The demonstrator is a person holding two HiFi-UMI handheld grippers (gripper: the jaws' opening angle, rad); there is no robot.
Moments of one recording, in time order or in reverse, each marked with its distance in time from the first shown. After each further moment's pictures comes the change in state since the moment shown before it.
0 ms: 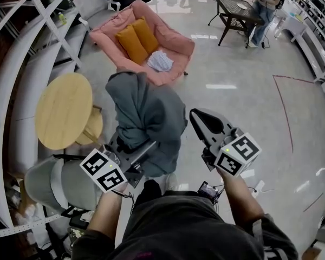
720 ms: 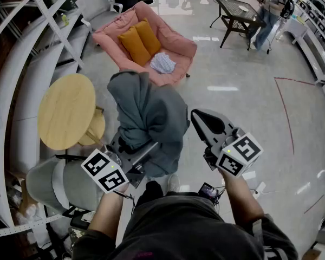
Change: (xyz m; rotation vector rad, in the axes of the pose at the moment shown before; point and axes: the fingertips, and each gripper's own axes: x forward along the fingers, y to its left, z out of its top) left arm -0.007 -0.003 0.013 0.009 -0.009 -0.001; right arm 0.007 0.011 0.010 -0.032 0.004 0.024
